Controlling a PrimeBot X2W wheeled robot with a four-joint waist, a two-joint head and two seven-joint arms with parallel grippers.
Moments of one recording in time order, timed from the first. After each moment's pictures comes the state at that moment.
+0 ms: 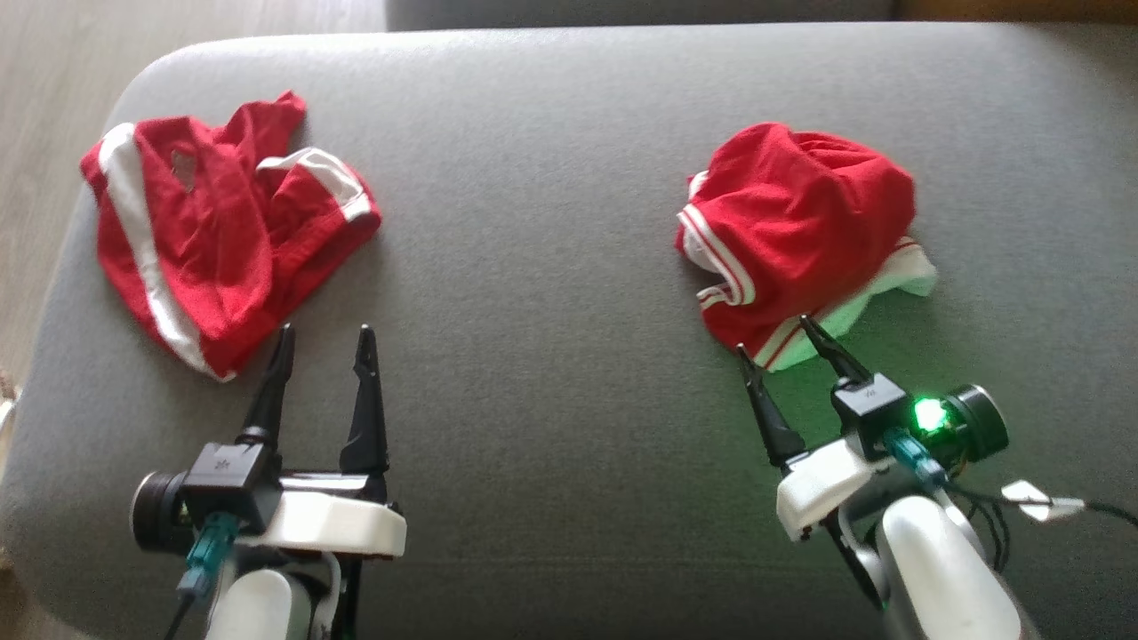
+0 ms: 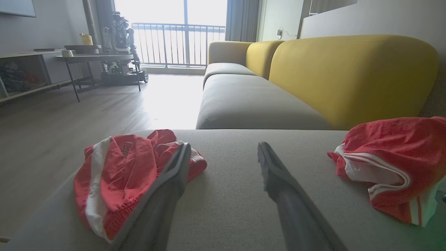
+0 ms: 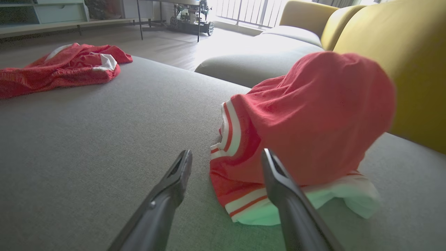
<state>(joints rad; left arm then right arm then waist) 0.00 0.05 -0.18 0.02 -0.11 0.06 -0.26 -0.21 -0.05 0.17 0.37 -0.10 0.13 -0.24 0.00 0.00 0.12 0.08</state>
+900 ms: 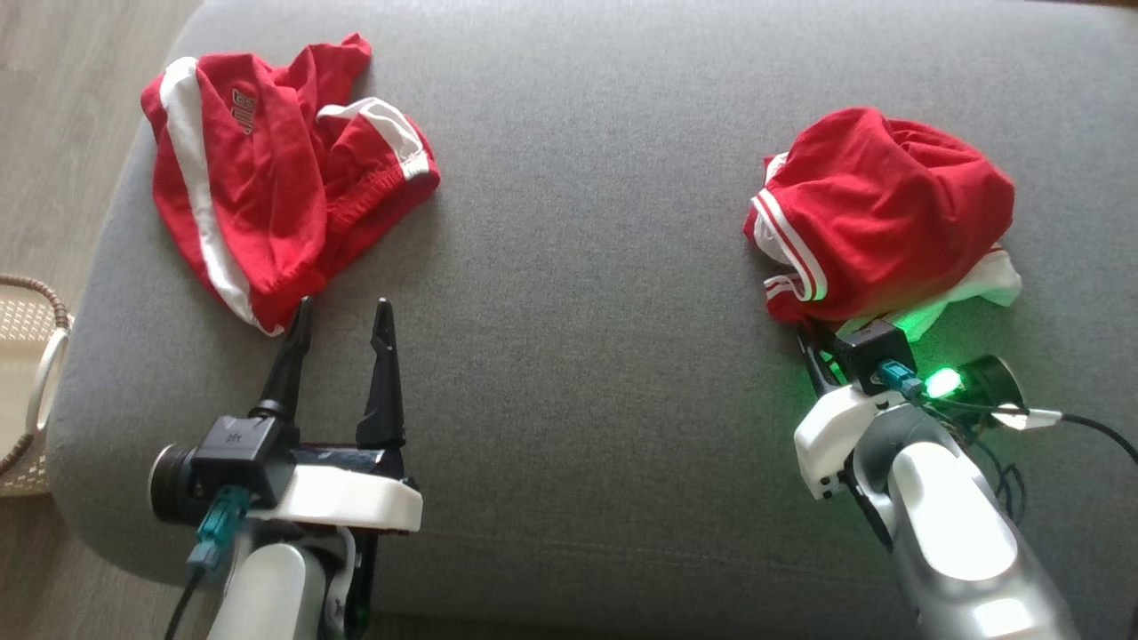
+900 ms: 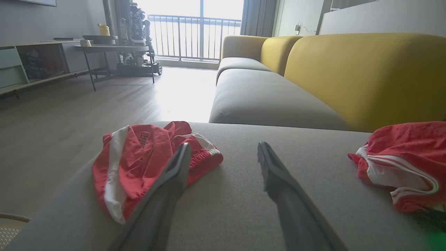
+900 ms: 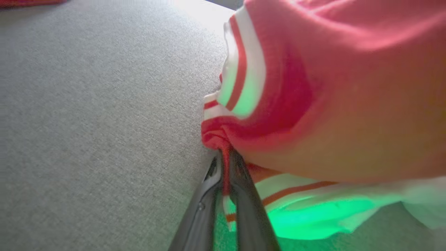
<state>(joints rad) -0.07 0.05 -0.22 0.04 -0.14 0.07 -0.26 -0.42 -0.05 0.08 0.72 -0.19 0.13 -0.15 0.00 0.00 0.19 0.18</state>
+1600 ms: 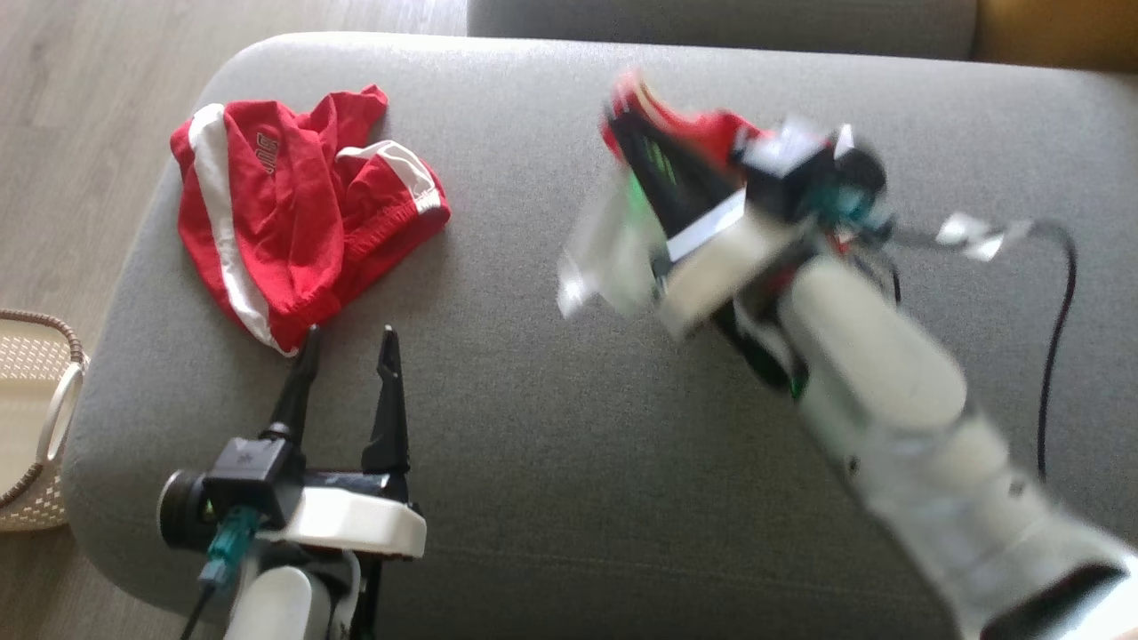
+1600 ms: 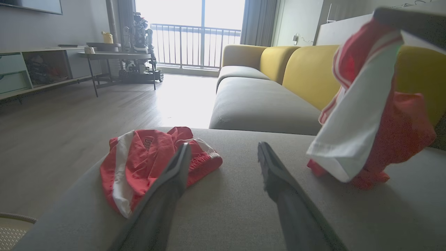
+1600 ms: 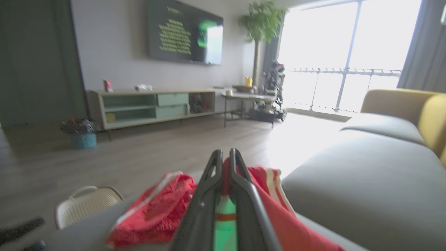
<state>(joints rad) -0.03 0.05 -0.23 0.05 -0.14 0.07 -0.26 -0.75 -0.06 0.55 0.53 0.33 0.13 -0.20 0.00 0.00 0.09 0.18</state>
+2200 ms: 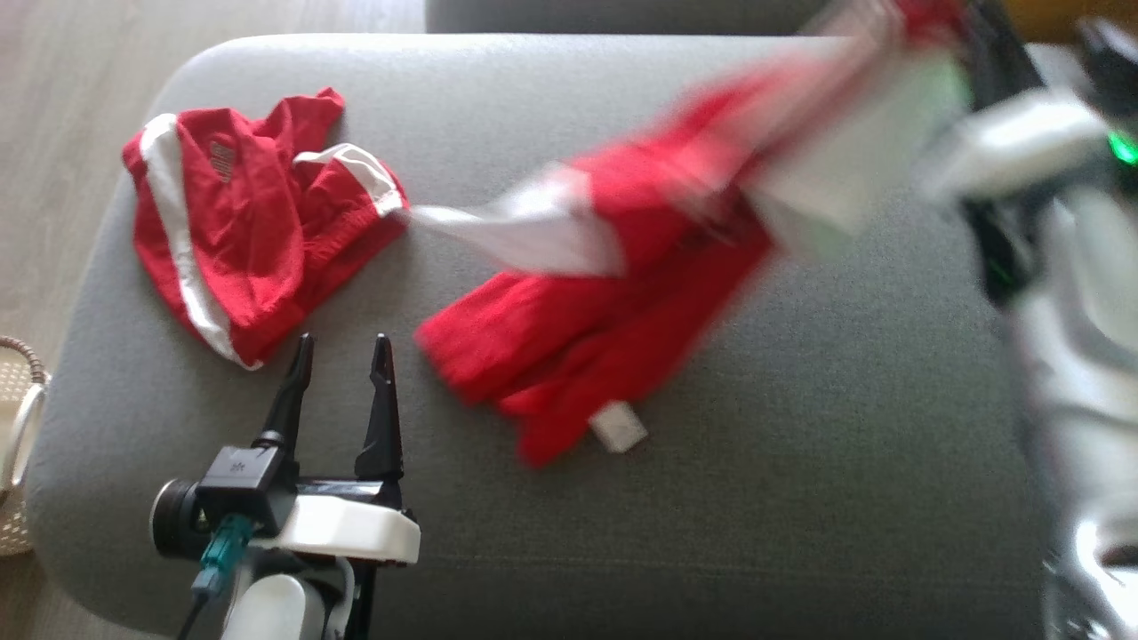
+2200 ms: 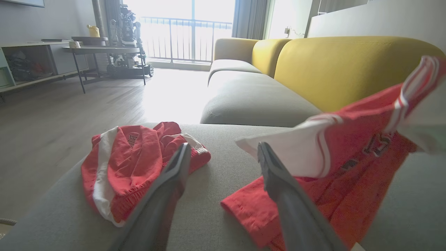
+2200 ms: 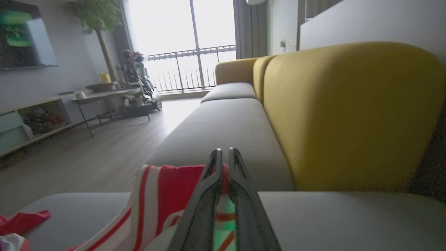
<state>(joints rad) -0.01 0.05 -0.22 0.04 -0.14 0.08 -0.26 -0.85 -0.16 0.02 0.78 0.25 0.13 -0.25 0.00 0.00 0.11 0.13</state>
